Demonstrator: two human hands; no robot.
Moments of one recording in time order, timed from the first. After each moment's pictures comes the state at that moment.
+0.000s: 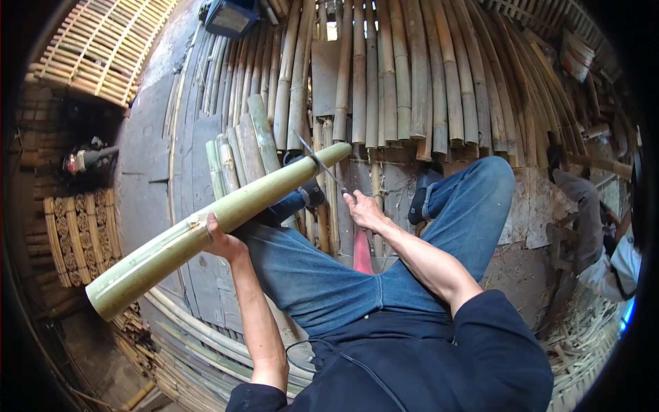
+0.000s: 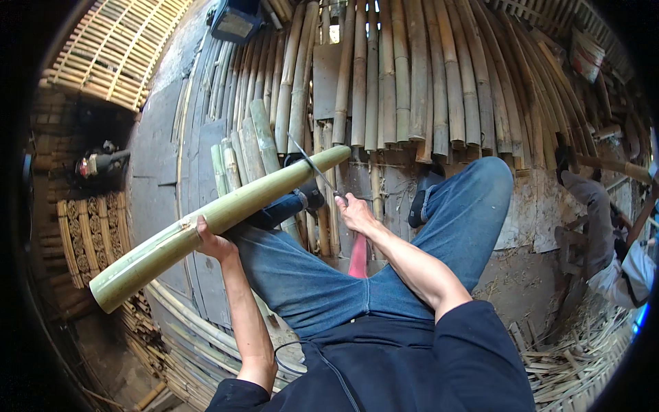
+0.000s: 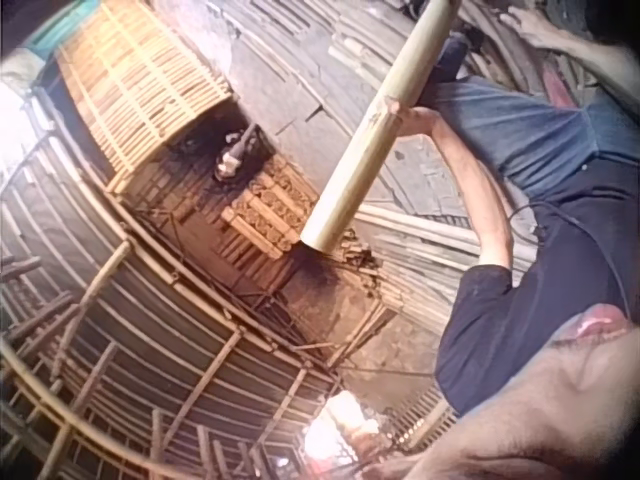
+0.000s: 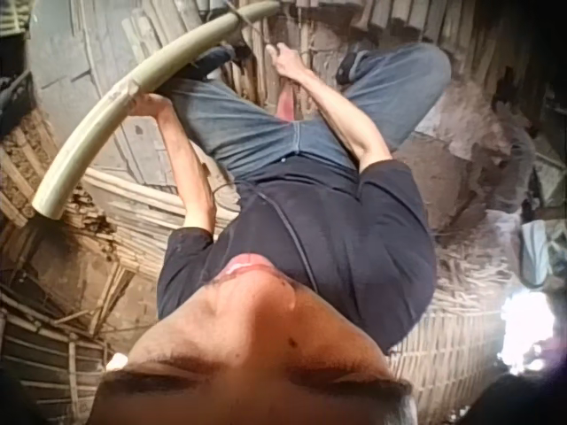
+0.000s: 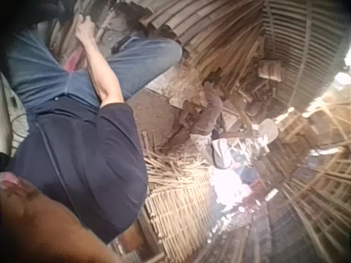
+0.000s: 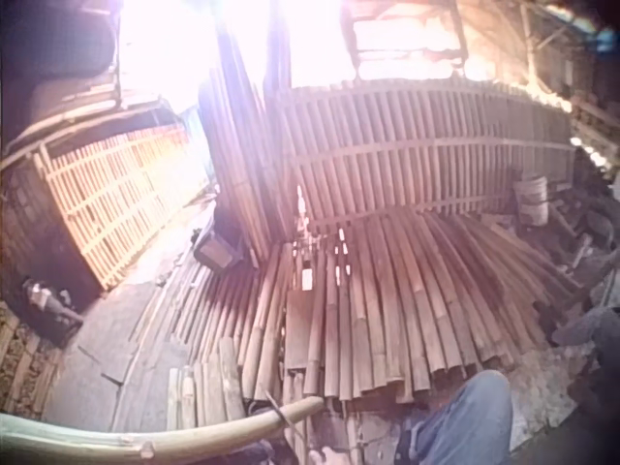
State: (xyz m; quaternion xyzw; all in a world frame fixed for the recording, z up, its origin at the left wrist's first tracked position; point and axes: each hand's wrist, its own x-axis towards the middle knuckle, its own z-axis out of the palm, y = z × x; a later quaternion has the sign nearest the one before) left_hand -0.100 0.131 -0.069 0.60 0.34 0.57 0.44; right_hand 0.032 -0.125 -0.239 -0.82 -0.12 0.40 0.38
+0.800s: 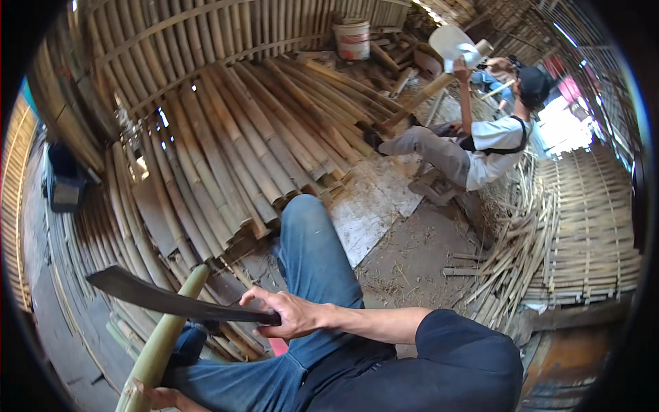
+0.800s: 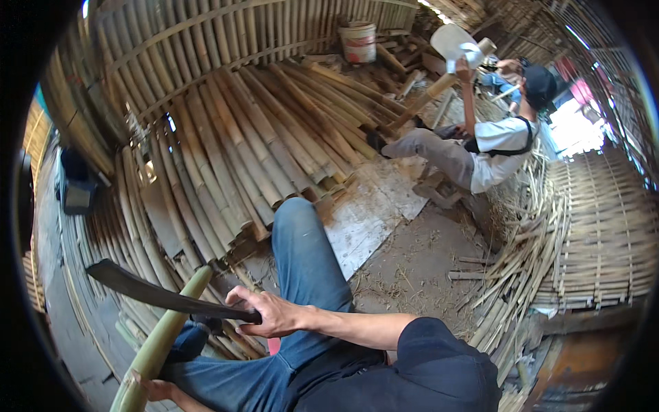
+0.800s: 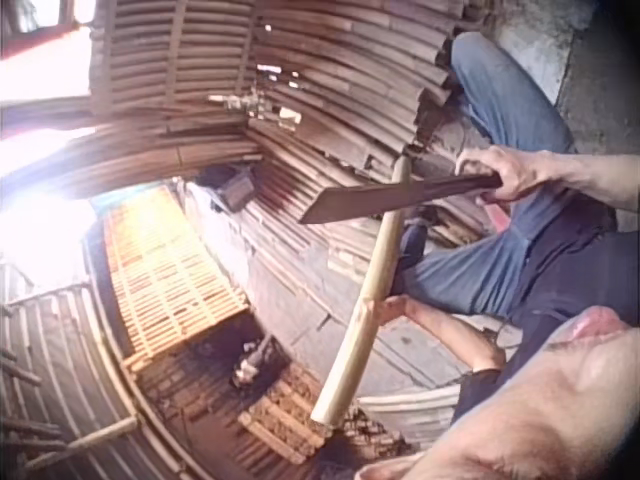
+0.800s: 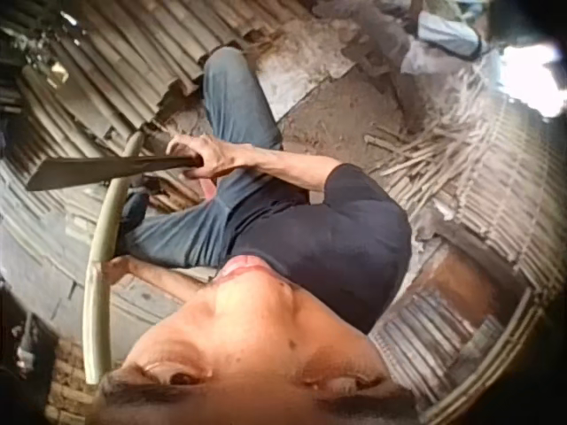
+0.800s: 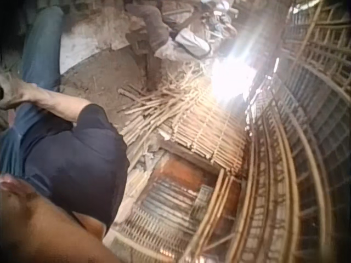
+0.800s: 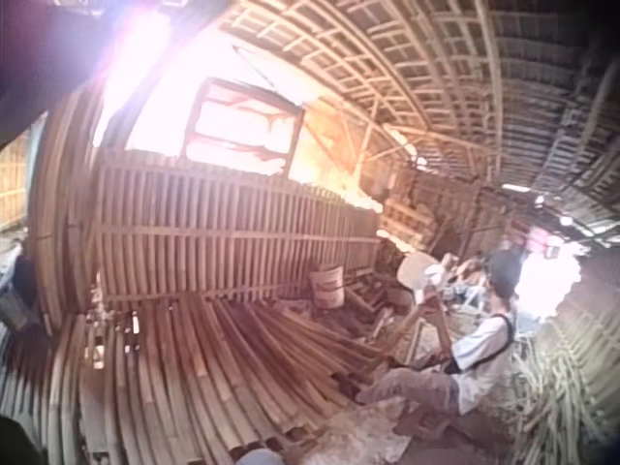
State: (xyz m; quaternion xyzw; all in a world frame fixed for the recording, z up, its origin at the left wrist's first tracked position) left_hand -0.192 0.284 -0.205 0.81 0.38 0.41 0.18; right_hand 0.026 -0.256 0.005 -0.69 -0.21 0.21 0.66
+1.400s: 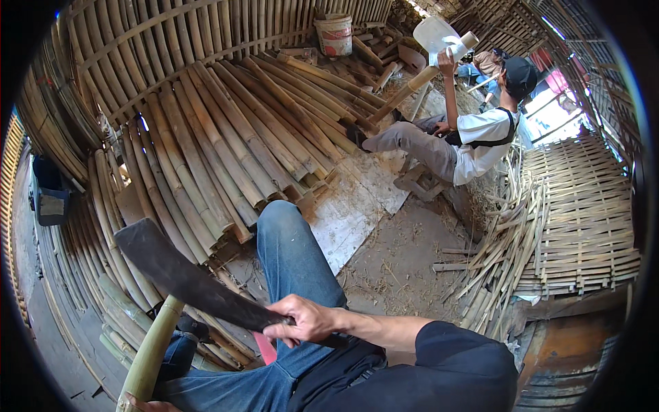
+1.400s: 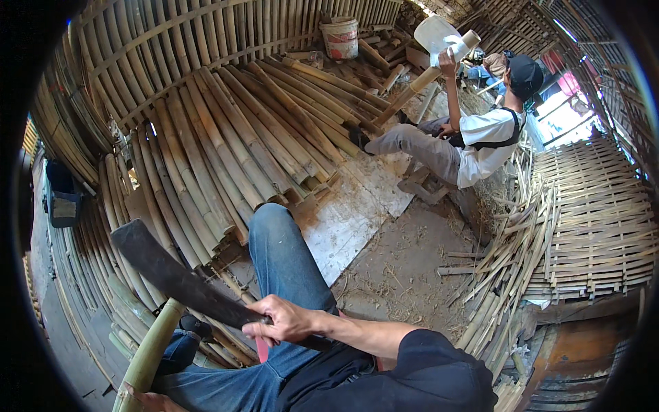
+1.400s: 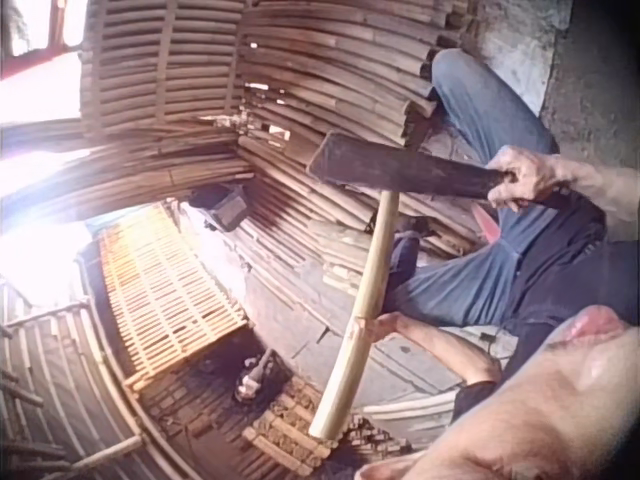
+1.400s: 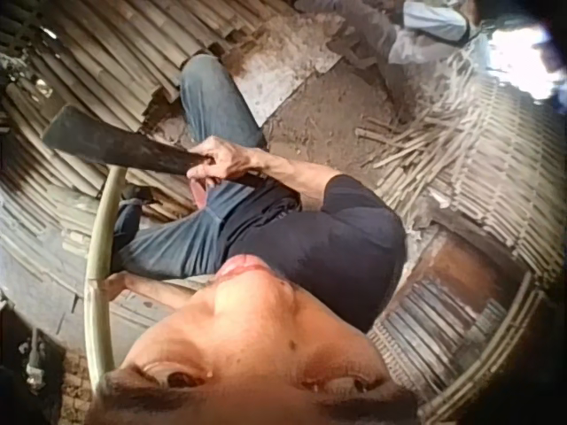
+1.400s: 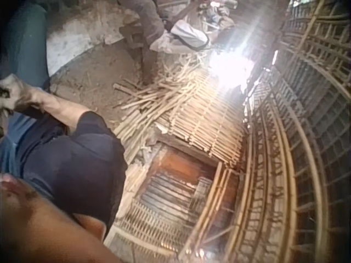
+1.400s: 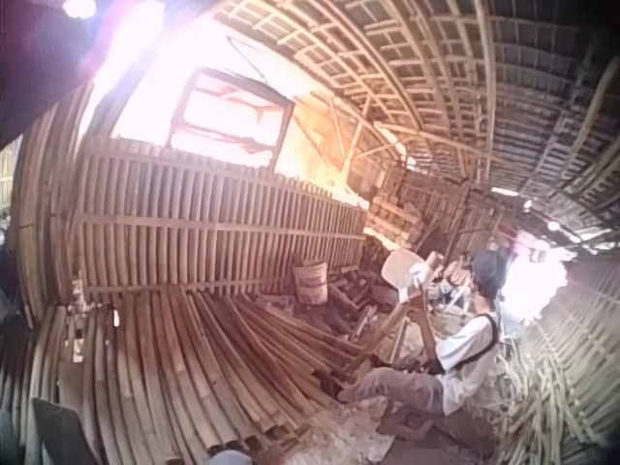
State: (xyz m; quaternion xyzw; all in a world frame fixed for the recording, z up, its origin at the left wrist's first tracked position) left_hand -0.108 0.179 -0.108 0.68 0.40 0.58 0.19; right_hand 0.019 -0.320 0.017 -0.62 -0.13 0.35 0.69
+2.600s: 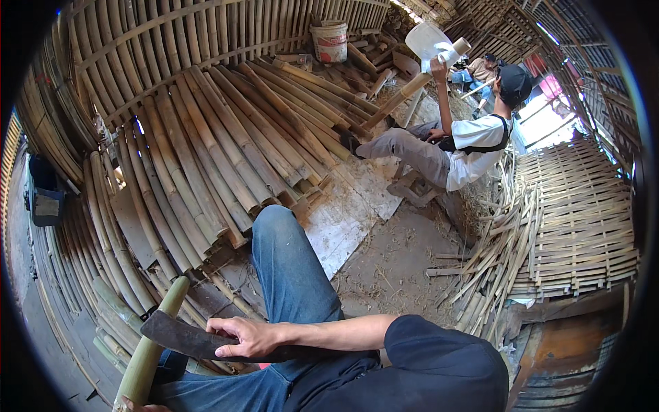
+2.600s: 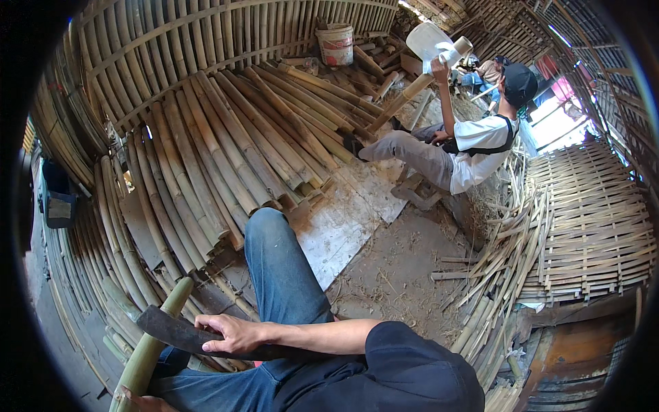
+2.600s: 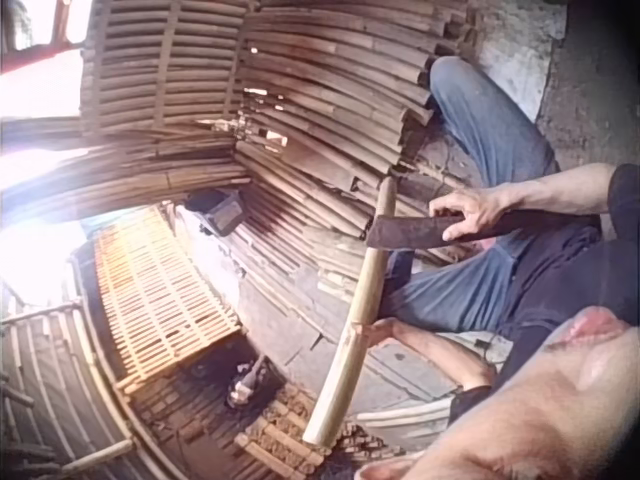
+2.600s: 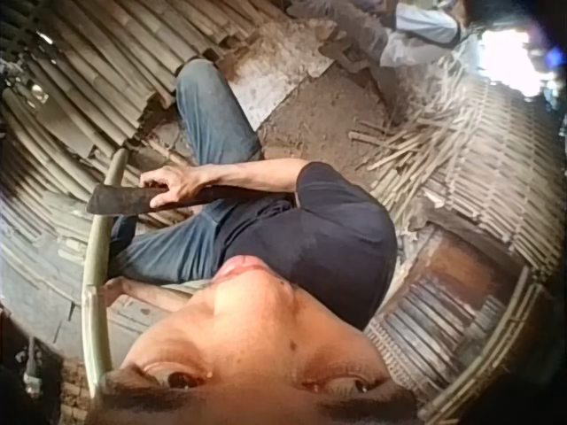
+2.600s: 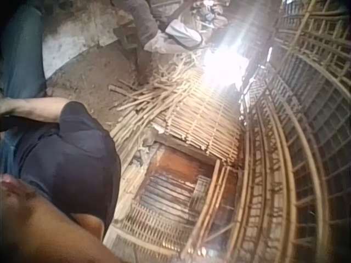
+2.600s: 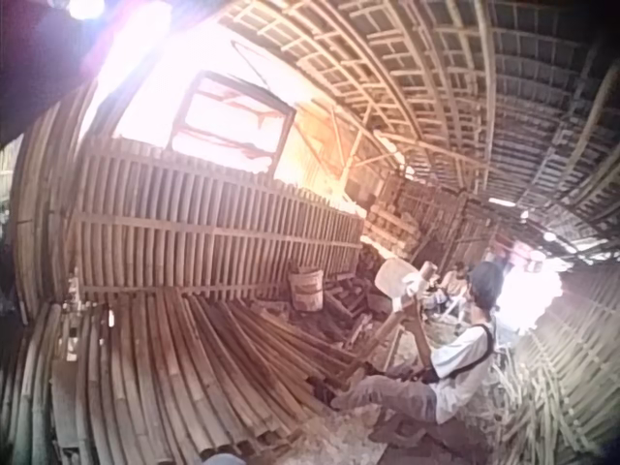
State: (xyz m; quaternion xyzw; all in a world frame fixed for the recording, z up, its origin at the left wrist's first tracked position) left_hand -0.118 0.212 -0.143 0.73 0.38 0.53 0.21; right_hand 0.027 -0.227 -0.043 -0.61 -0.23 0.32 0.69
